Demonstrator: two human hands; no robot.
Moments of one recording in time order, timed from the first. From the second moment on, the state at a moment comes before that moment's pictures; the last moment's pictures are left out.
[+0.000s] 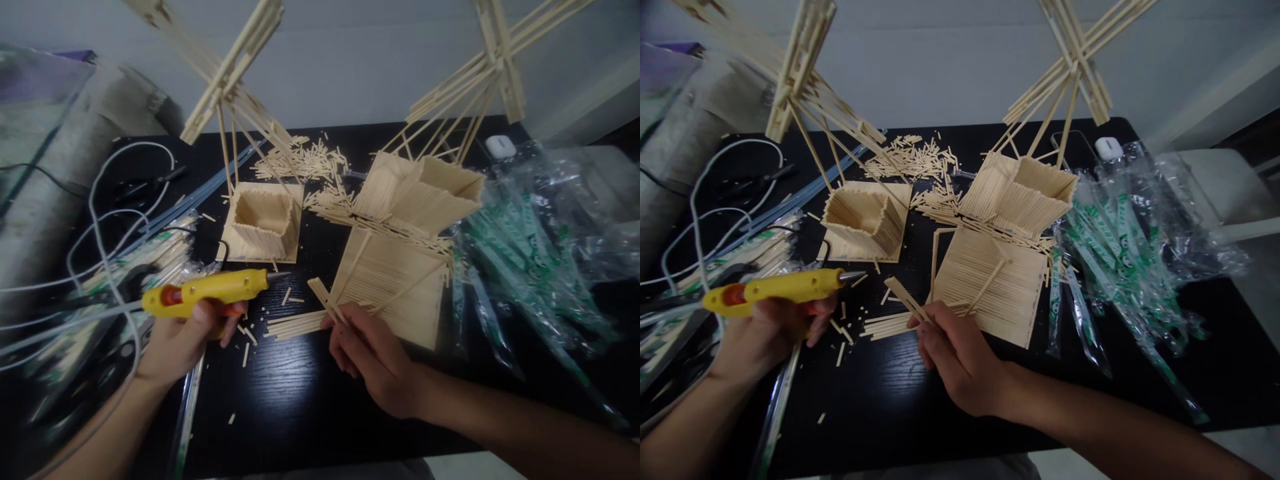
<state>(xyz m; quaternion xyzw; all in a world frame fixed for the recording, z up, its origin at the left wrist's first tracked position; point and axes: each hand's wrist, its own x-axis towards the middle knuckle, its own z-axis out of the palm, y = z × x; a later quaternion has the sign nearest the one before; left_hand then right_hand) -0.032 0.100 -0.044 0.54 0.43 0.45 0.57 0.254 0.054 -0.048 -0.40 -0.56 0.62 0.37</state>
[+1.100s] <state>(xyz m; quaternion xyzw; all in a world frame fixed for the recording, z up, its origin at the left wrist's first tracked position) -0.029 0.100 -0.037 0.53 0.37 0.45 0.62 0.255 0.053 -0.051 -0.38 -0.57 0.62 0.36</state>
